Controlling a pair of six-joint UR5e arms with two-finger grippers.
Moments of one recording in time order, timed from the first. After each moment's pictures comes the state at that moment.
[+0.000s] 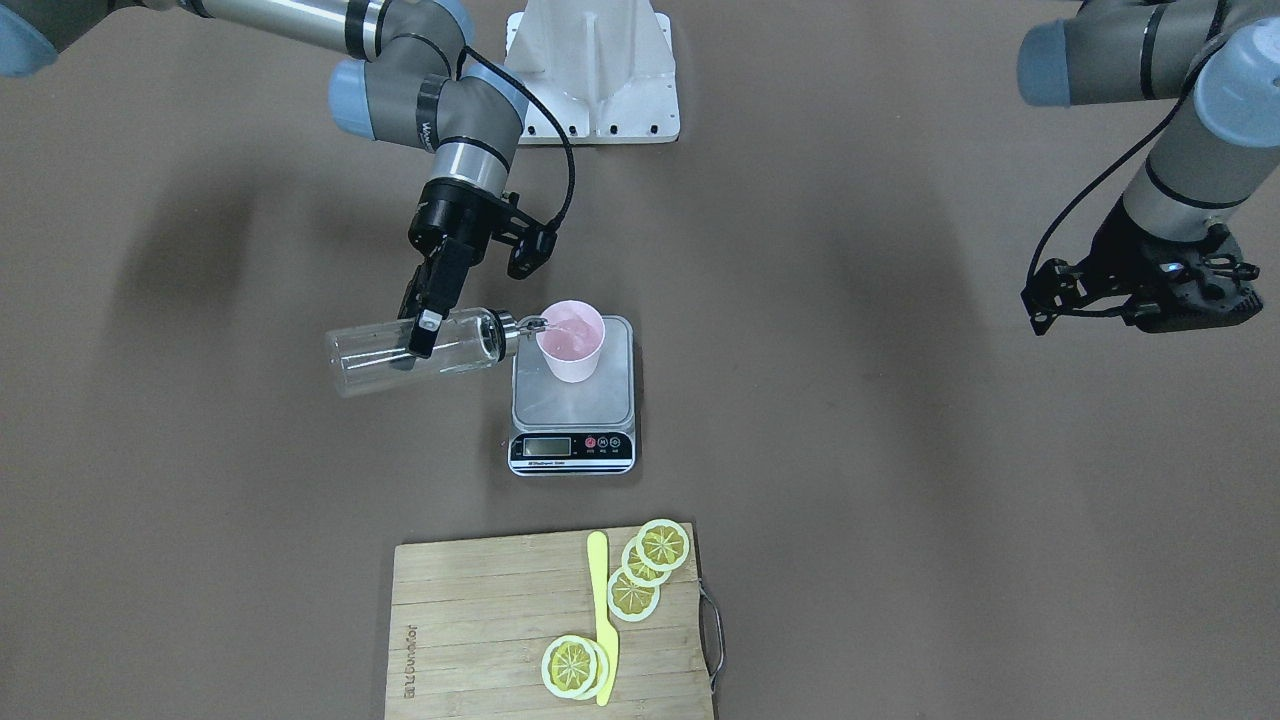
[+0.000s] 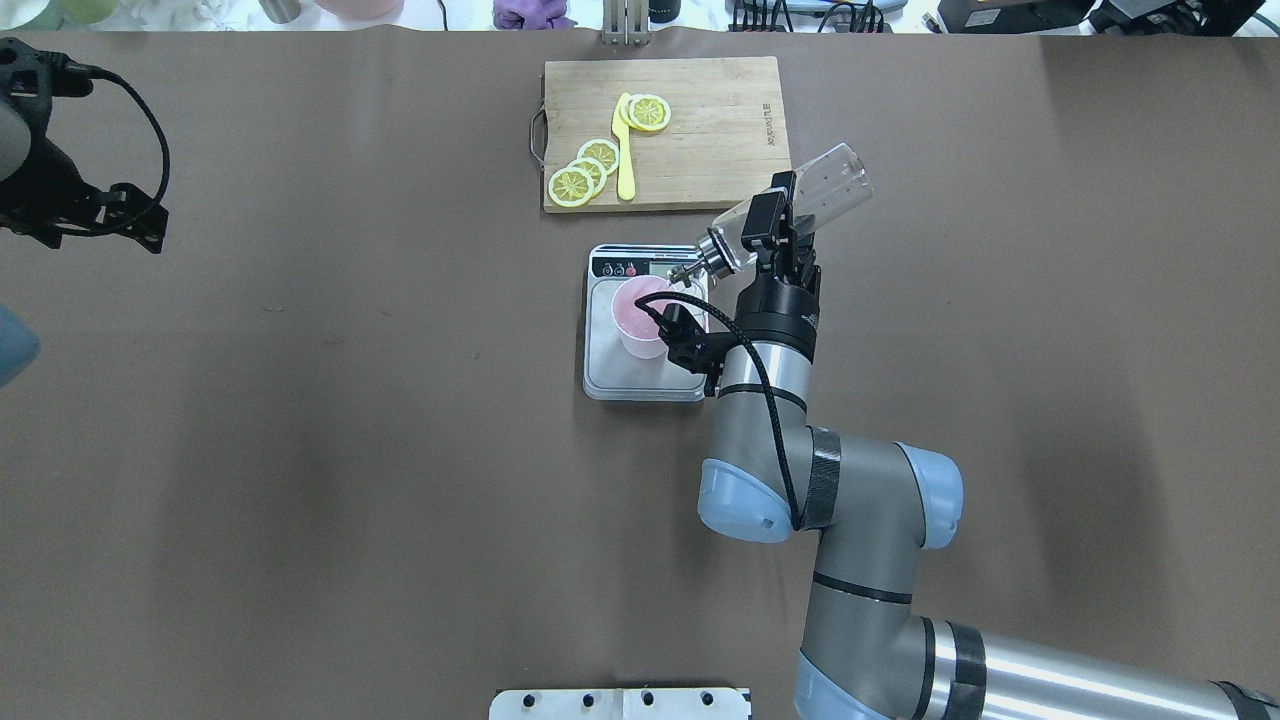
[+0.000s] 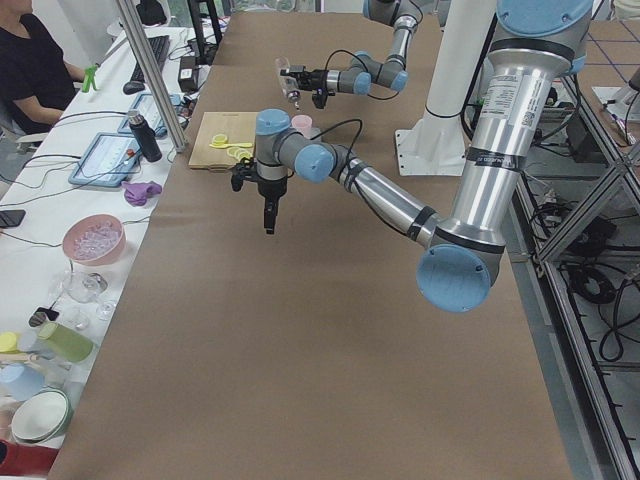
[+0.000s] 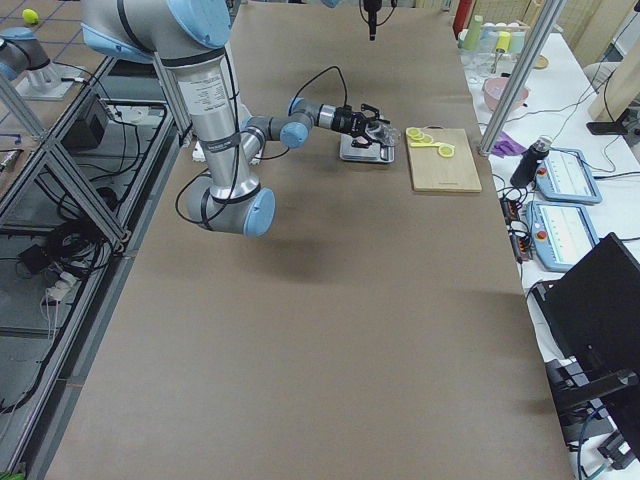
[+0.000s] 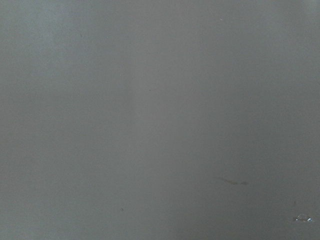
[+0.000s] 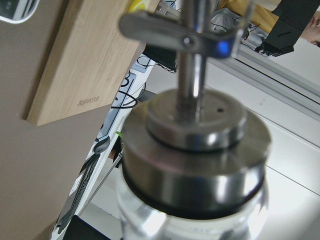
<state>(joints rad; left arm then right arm) -1.06 -1.80 -1.89 -1.49 -2.06 -0.69 0.31 -1.05 1.65 -1.47 0.29 -0.48</state>
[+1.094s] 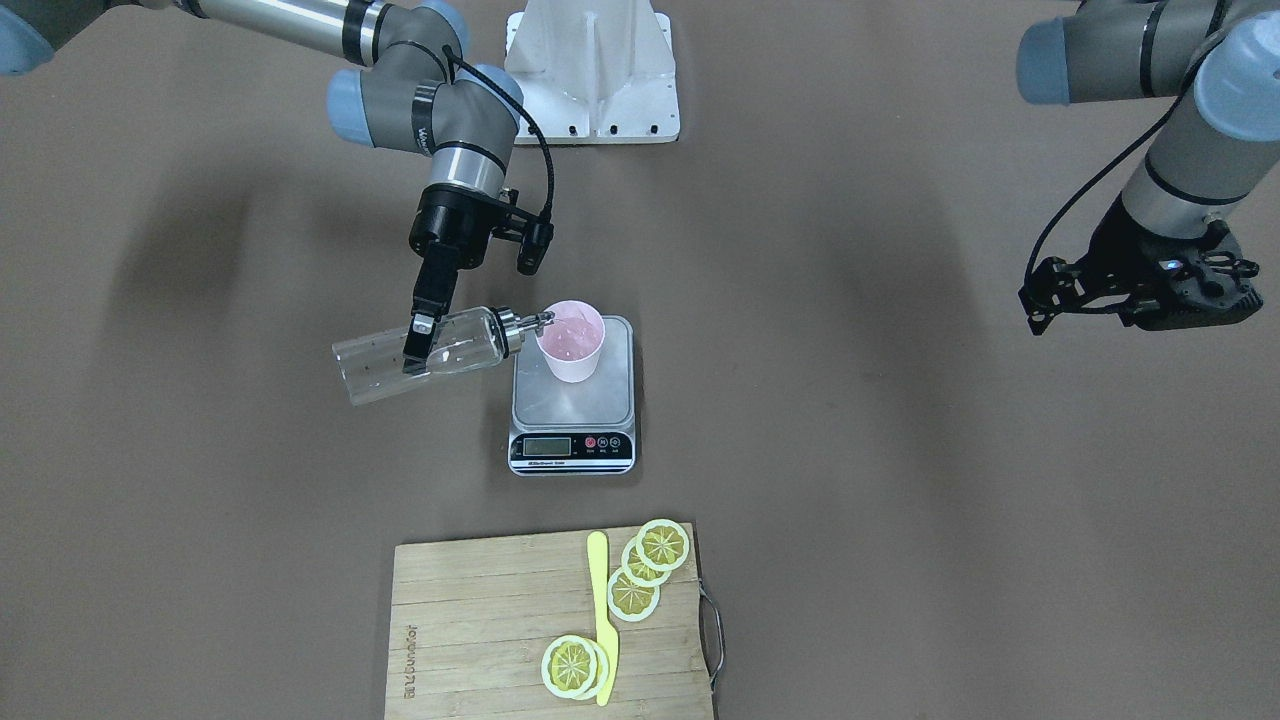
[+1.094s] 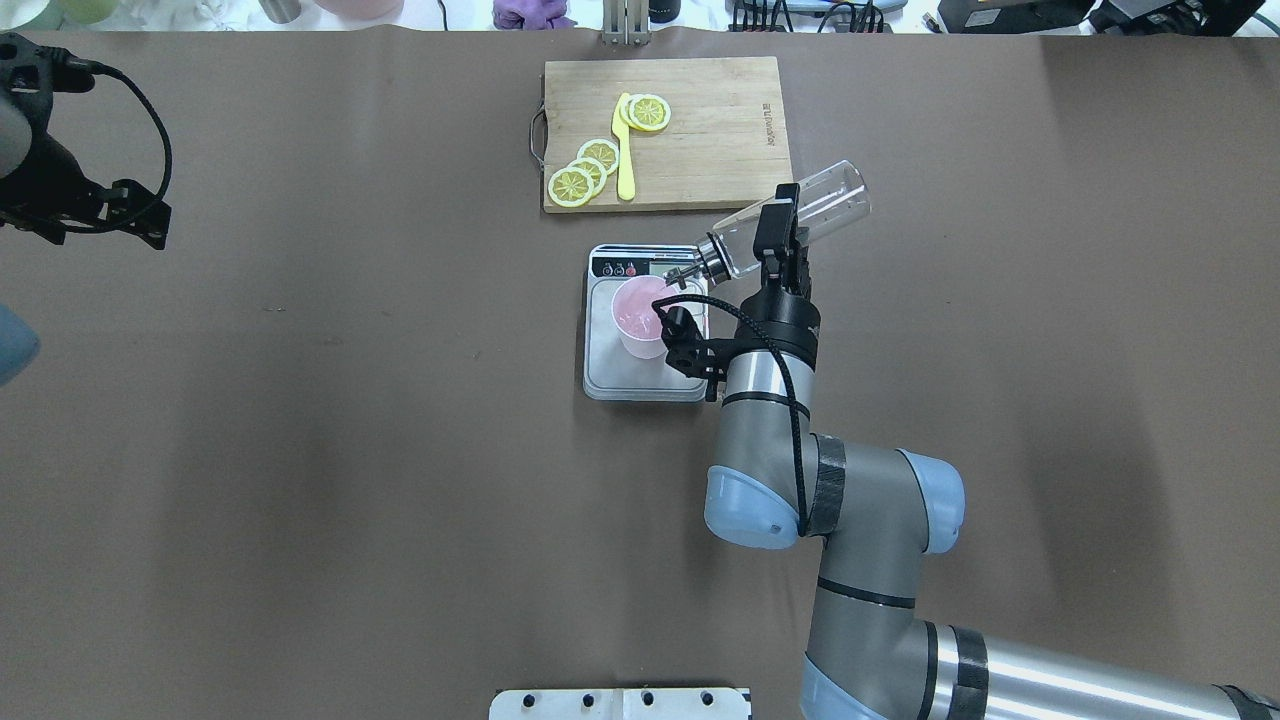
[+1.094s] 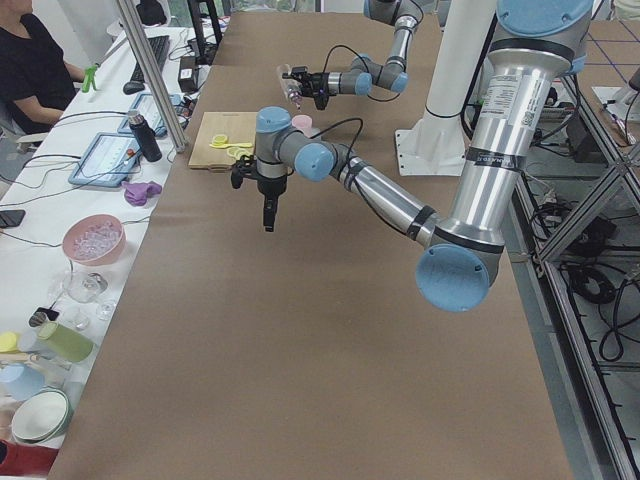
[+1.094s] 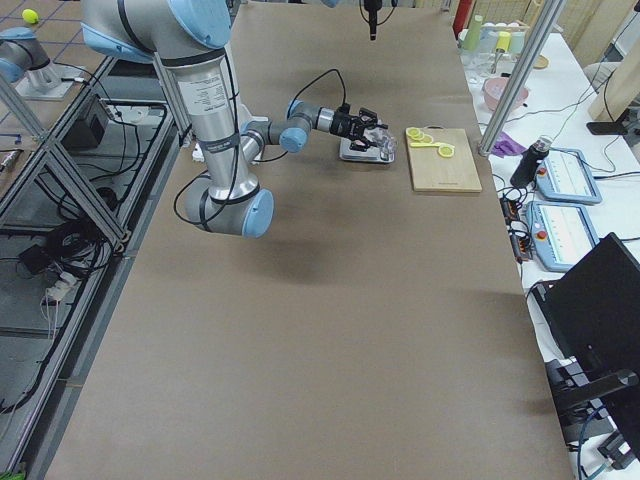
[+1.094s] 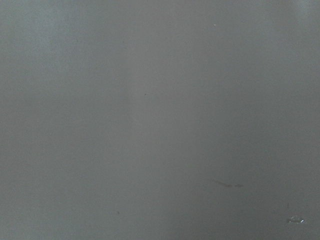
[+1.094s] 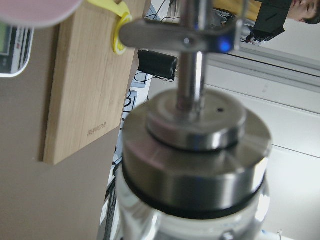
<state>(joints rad) -1.06 -1.80 -1.90 -1.50 -2.06 -0.70 0.31 -1.07 1.63 -1.36 0.35 -0.26</state>
